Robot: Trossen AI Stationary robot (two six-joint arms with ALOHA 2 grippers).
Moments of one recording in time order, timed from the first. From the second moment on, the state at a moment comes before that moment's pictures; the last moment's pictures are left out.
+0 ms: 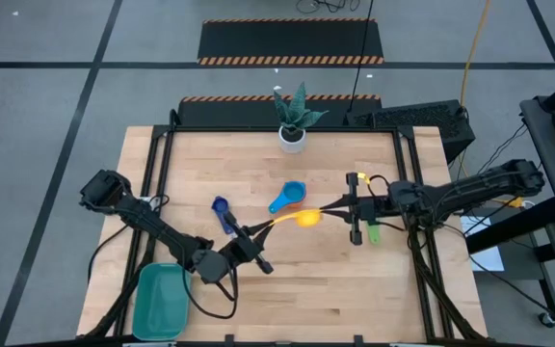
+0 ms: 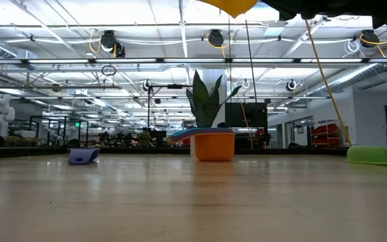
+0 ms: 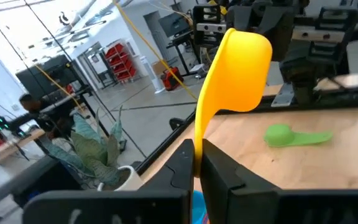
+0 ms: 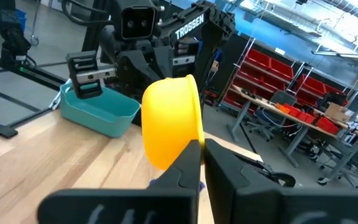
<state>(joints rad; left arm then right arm) -0.56 1.70 1.01 0.65 -1.23 0.36 0.16 0.95 0.44 0.53 0.08 -0.38</state>
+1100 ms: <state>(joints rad) -0.37 1.74 1.01 0.06 -1.24 0.21 0.14 0.79 0.44 0.12 0.60 -0.42</state>
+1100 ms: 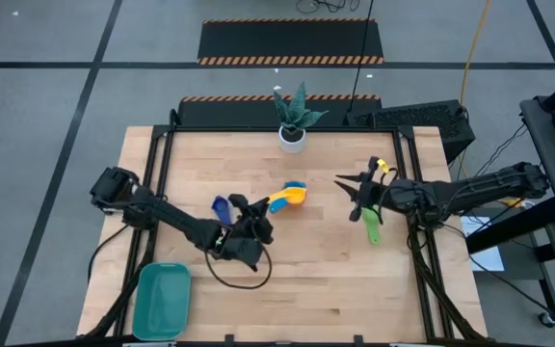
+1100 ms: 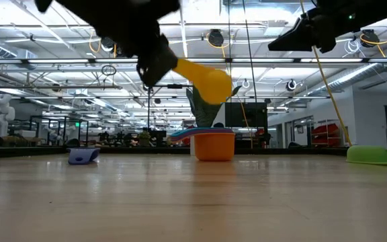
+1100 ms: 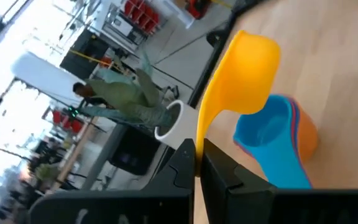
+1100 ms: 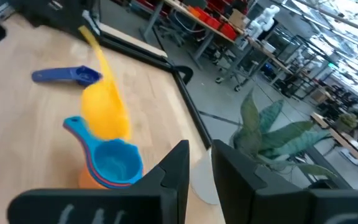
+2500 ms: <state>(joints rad) -0.29 1.95 1.01 0.27 -1.26 0.53 0.14 0.77 0.44 0.14 0.60 -0.48</state>
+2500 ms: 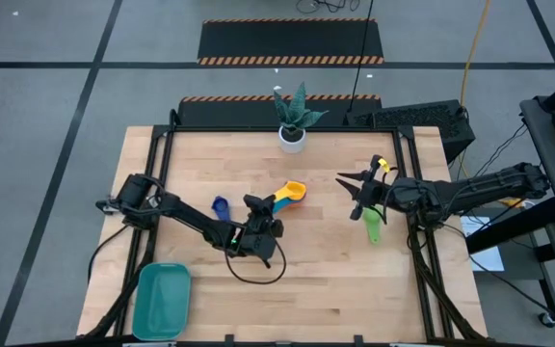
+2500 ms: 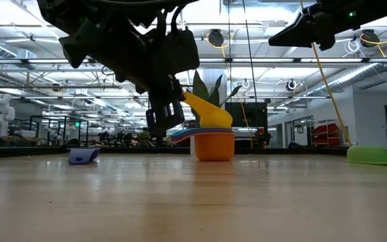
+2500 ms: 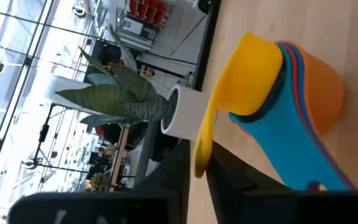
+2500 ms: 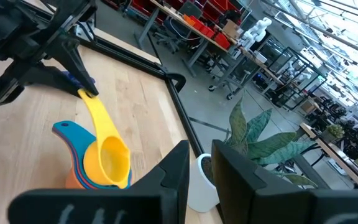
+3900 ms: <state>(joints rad) -0.35 1.94 1.01 -0.08 -1.12 -0.07 0.17 0.69 0.44 0.13 0.60 -0.46</state>
